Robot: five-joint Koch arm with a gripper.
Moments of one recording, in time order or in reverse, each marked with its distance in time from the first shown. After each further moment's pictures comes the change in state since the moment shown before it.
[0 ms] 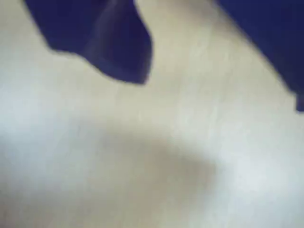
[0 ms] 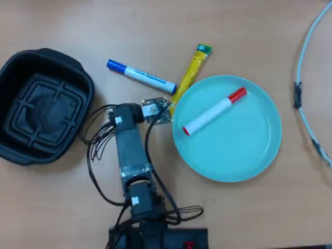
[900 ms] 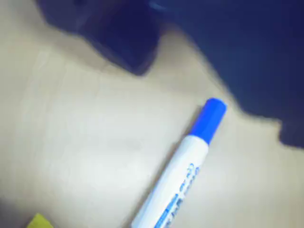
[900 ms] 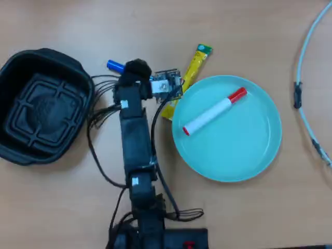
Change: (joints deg) arm 7.1 -11.9 -47.3 15.1 17.8
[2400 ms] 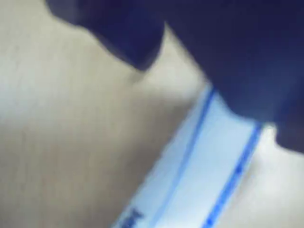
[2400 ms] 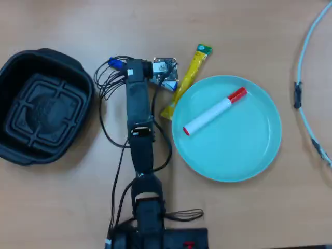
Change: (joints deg) arm 1.0 -38.6 -18.5 -6.3 2.3
